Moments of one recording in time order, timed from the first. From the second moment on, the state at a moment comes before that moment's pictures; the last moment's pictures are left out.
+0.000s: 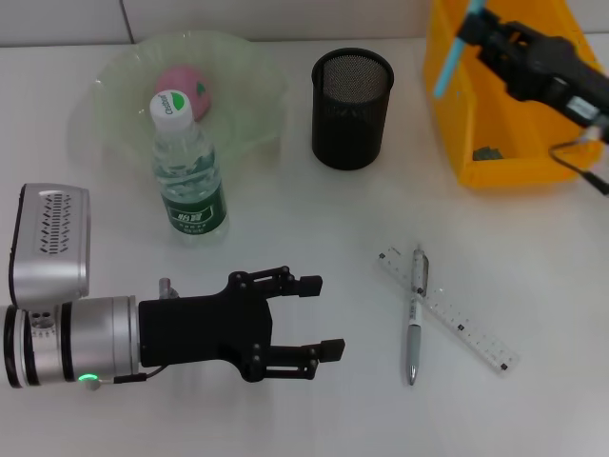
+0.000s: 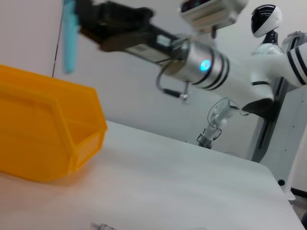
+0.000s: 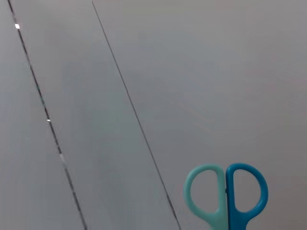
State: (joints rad) left arm -0.54 -2.08 0.88 0.22 1.86 1.55 -0.93; right arm 0.53 2.08 -0.71 -0.40 -1.38 -1.43 1.20
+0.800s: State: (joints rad) left arm -0.54 -2.08 0.88 0.22 1.85 1.55 -0.93; right arm 0.82 2.09 -0.82 -0.16 -1.29 -1.04 1.07
